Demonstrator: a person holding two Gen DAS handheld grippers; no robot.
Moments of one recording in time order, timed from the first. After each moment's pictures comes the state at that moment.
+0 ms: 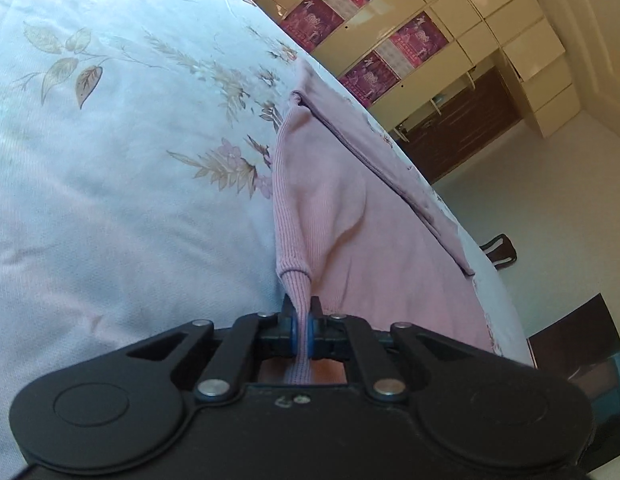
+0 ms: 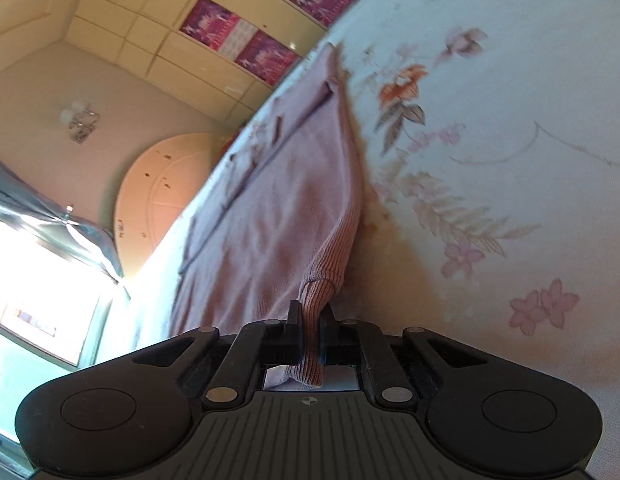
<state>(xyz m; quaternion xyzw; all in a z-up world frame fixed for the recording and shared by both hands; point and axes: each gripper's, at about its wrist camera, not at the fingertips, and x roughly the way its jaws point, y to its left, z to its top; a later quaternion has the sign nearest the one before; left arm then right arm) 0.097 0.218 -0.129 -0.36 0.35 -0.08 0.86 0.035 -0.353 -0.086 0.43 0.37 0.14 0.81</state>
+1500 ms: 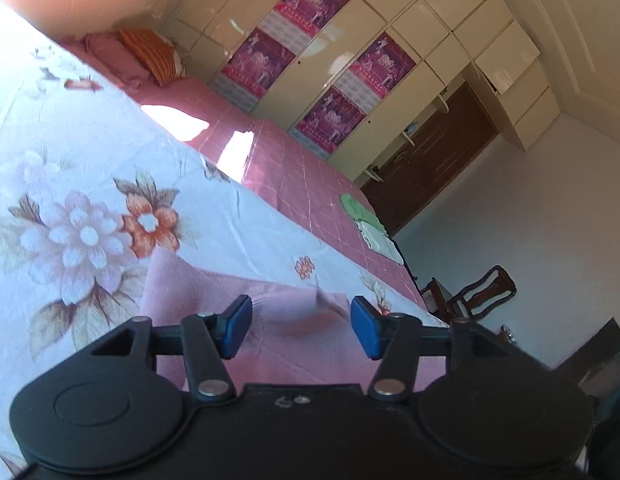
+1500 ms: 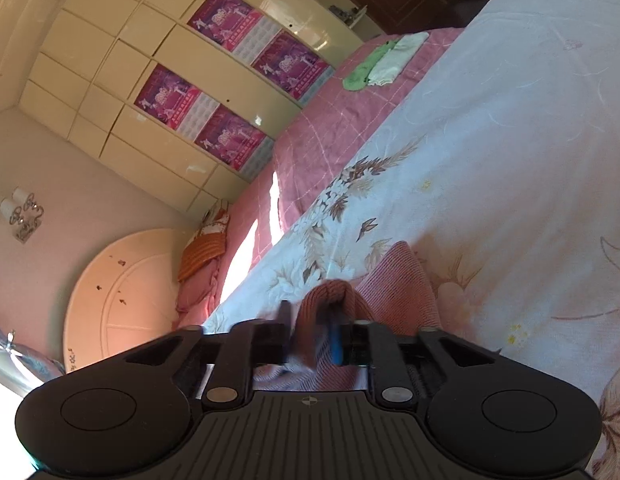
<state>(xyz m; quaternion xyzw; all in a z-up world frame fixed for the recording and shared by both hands) 0.496 0.208 -0.085 -0.29 0.27 -0.12 0.91 0.436 -0.378 -0.065 0.44 0.27 0.04 0.86</state>
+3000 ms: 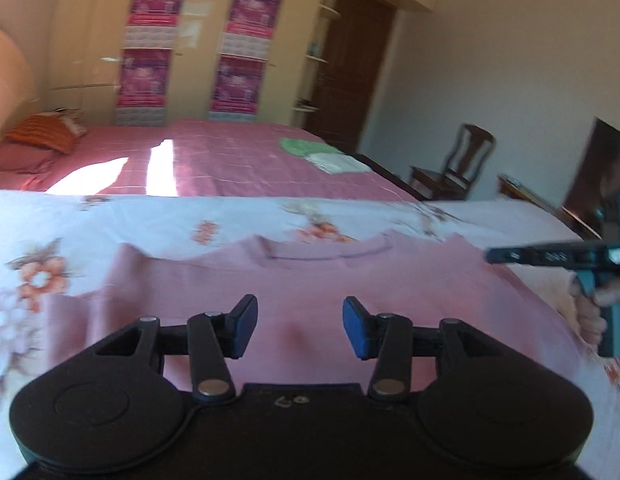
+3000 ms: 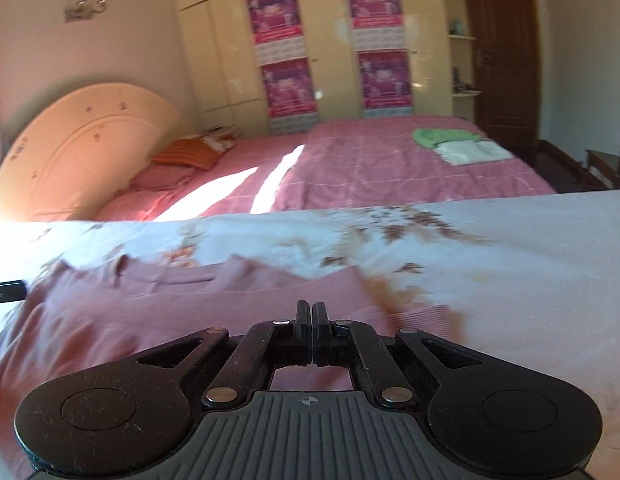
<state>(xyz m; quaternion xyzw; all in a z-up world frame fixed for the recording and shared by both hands) 0.479 0.076 -0.064 -0.02 0.30 -0.25 0.92 0.432 -0.246 -0.053 0.07 0.32 0.15 0.93</state>
